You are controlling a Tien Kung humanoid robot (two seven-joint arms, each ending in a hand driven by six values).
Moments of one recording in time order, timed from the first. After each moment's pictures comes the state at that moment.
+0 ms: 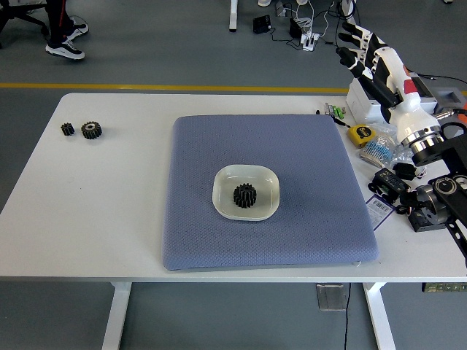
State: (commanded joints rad) left arm -0.15 0.00 -1.45 -0.18 1.43 0.18 0.18; right arm 0.59 -0.33 1.02 1.33 -1.00 -0.24 0.14
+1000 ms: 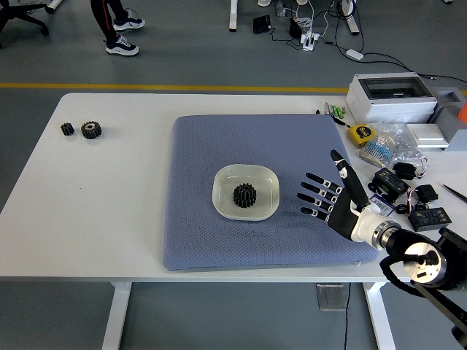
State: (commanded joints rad) left arm -0.15 0.00 -1.45 -0.18 1.44 0.18 0.18; right arm 0.45 -0.39 0.80 1.45 -0.10 -0.36 -0.18
